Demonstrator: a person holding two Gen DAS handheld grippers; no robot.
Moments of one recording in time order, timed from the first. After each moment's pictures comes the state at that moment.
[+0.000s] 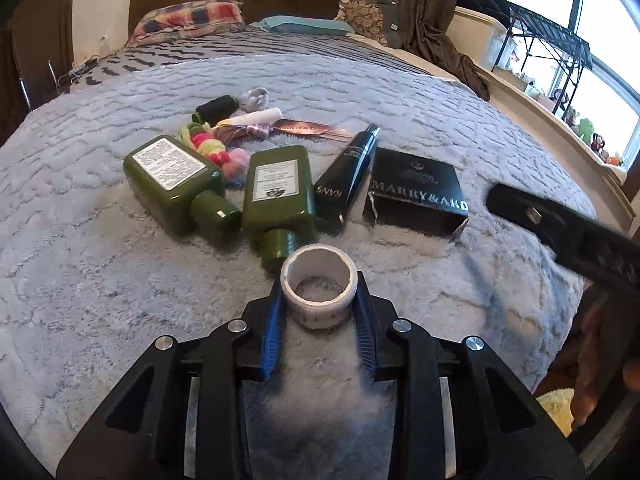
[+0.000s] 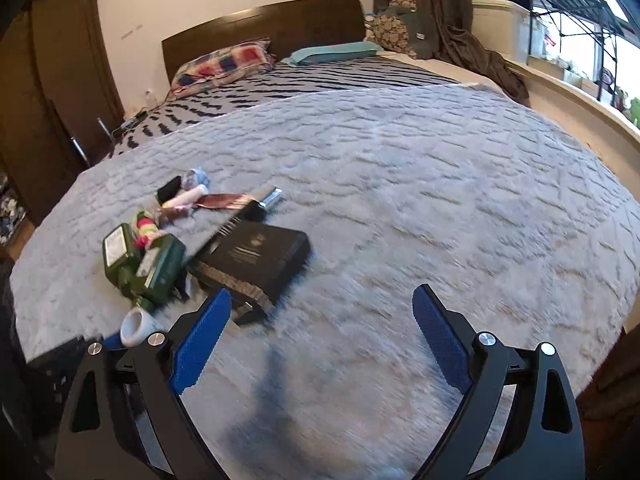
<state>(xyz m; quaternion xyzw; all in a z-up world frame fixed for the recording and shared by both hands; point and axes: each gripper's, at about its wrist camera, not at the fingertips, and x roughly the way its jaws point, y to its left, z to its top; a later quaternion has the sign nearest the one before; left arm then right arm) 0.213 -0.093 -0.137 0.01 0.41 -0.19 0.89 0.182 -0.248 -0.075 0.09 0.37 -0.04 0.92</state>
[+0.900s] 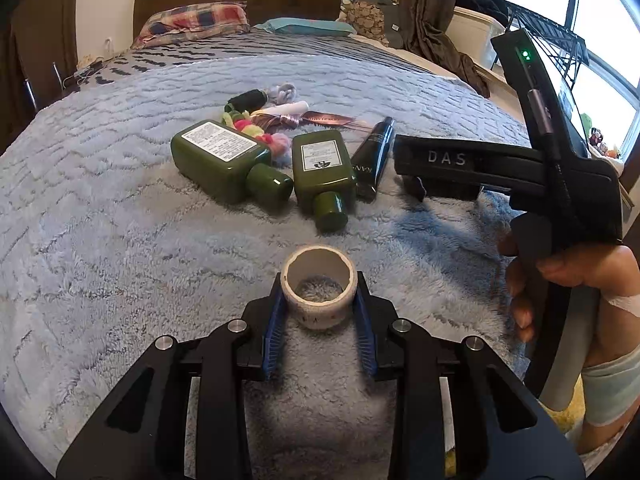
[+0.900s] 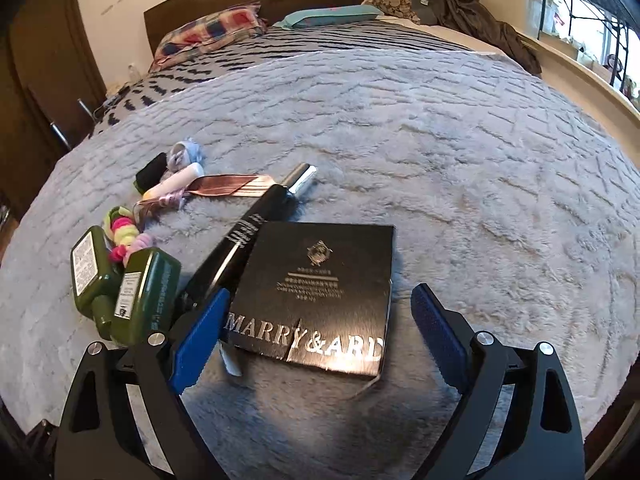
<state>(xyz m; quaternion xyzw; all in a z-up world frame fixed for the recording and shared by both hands) 0.190 -0.057 -0.135 0.02 0.41 -0.19 0.89 0.249 -0.220 -0.104 0.10 0.43 -0.06 0.89</state>
